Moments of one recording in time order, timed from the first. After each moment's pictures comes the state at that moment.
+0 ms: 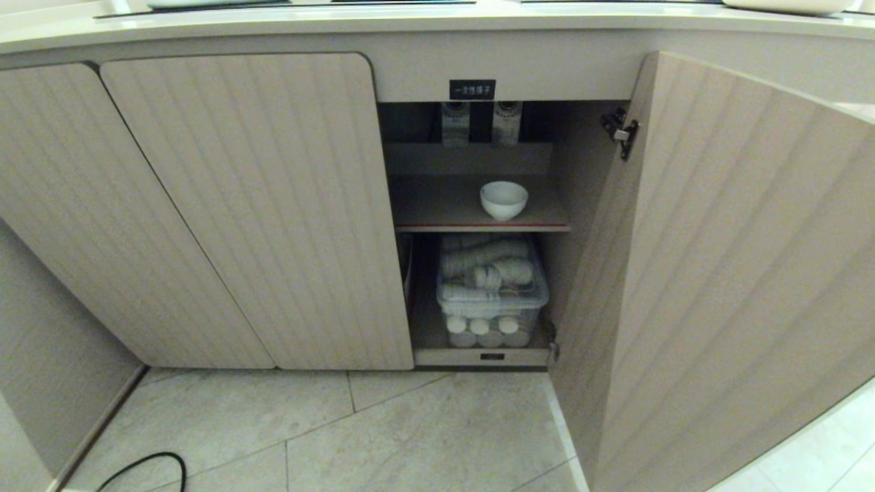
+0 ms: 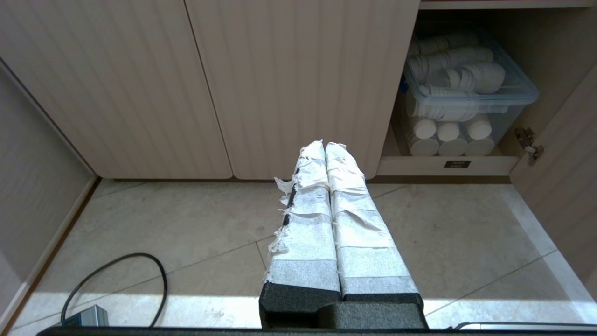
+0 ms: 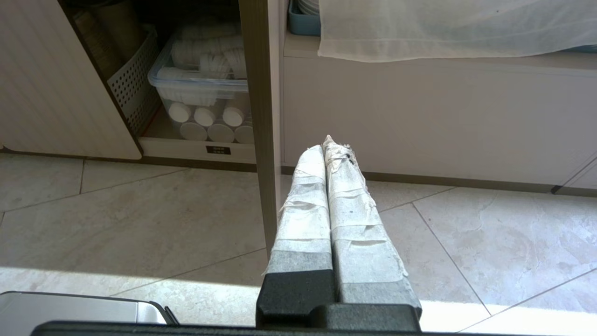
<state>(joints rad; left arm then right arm) 0.00 0.00 0.00 0.00 0.00 0.00 0.00 0.00 0.00 0.00 0.02 -0.05</state>
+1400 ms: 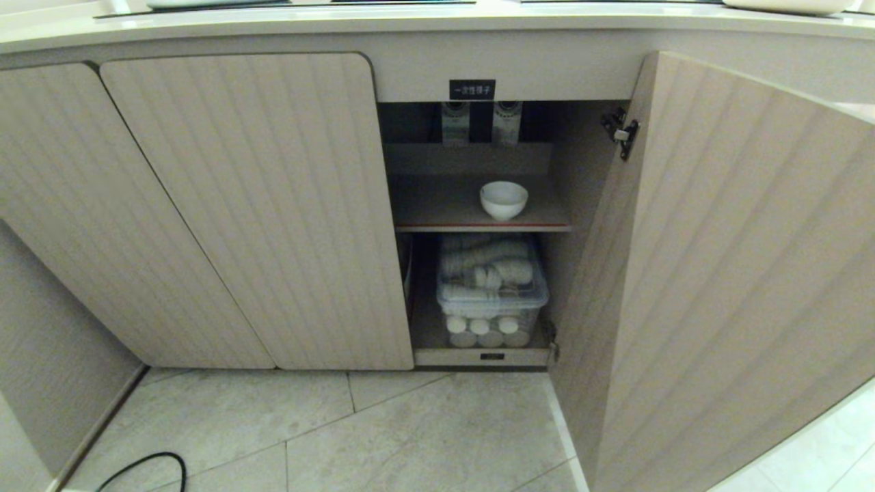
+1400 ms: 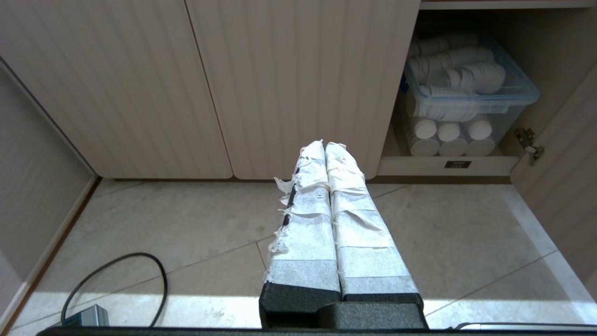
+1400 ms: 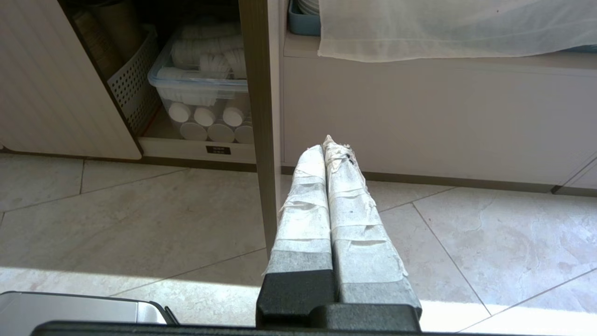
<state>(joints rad) 0.00 0.00 0.00 0.00 0.00 0.00 0.00 0.00 0.00 0.00 0.02 -0.05</state>
